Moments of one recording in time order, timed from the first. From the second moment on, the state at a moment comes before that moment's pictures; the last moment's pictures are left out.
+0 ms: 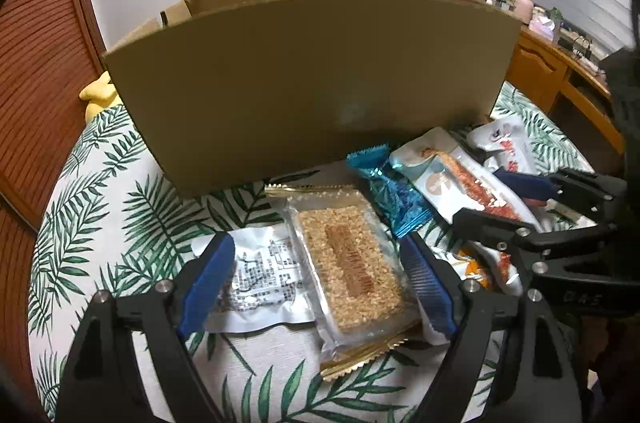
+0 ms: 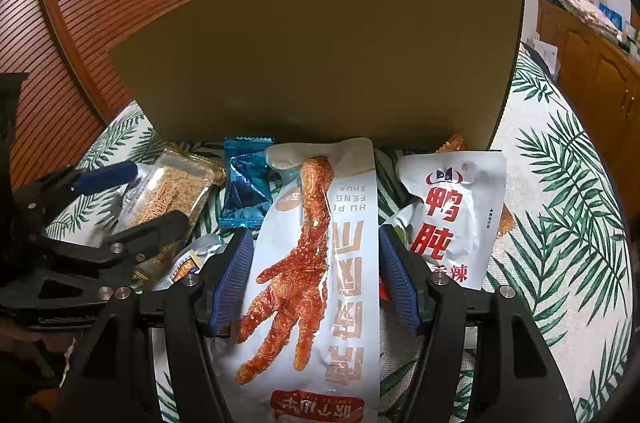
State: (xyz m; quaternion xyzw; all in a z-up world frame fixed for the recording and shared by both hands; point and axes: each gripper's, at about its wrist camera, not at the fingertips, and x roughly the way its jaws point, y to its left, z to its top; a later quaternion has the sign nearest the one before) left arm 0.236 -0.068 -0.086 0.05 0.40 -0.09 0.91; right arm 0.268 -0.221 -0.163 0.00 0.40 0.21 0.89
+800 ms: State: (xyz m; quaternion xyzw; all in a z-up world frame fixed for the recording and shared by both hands) left arm 0.242 -0.090 -0.101 0.12 0.42 -0.11 0.89; right arm 0.268 -0.220 -0.163 0.00 0.40 0.21 0.89
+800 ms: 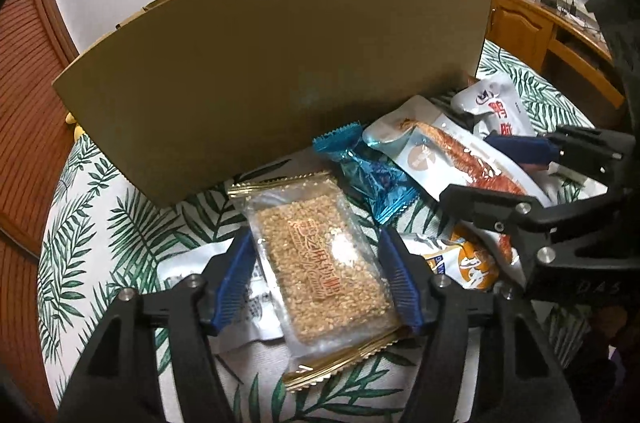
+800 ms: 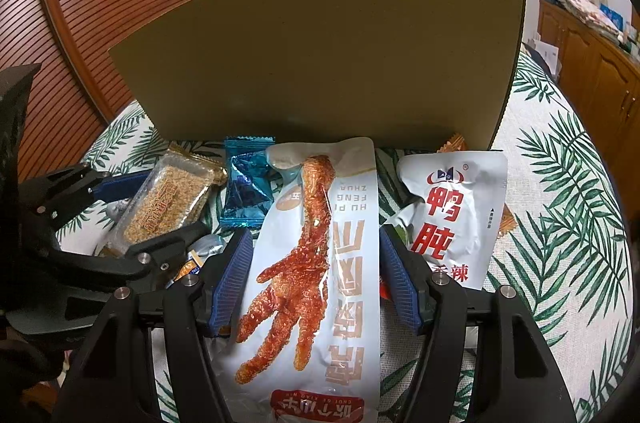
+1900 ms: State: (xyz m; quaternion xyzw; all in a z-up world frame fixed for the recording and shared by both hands) left arm 0.187 0.002 -0.042 -0.03 0.34 -0.13 0.93; right arm 0.268 -0.195 -0.167 -0.06 0.41 0.18 0.89
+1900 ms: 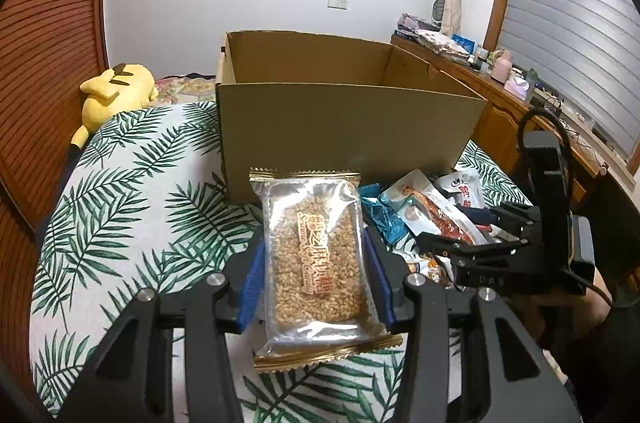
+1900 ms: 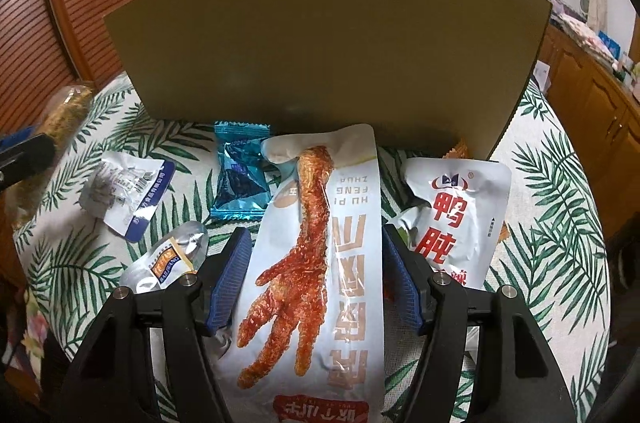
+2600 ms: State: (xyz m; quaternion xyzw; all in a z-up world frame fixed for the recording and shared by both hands) left arm 0.171 0.010 -0.054 -0.04 0.34 -0.14 0.93; right arm 0.276 -0.177 -0.169 -0.07 0.41 0.19 0.89
